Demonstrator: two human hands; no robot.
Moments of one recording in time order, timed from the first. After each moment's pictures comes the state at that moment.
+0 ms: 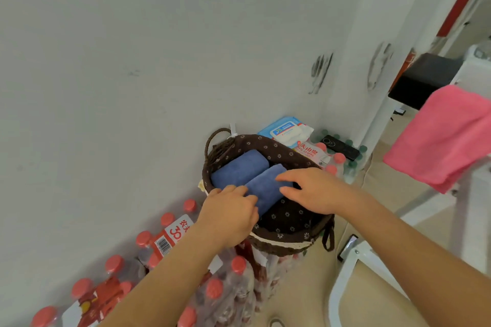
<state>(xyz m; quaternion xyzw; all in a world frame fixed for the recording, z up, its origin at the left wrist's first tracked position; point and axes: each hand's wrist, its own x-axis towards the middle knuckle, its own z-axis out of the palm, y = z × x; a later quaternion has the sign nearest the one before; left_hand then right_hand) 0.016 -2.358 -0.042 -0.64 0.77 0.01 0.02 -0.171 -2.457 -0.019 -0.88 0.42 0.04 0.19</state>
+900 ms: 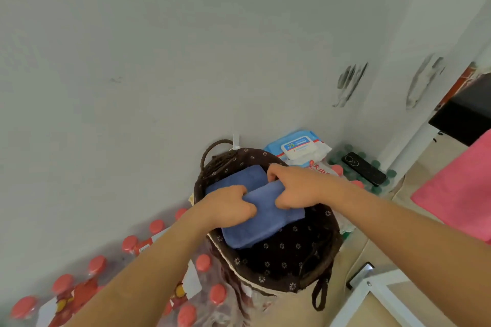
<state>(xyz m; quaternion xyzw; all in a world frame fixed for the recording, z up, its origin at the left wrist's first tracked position) 0.012 -2.432 -0.025 -0.76 0.55 0.33 -0.04 -0.136 -2.542 -0.012 -0.91 0.31 0.14 0.24</state>
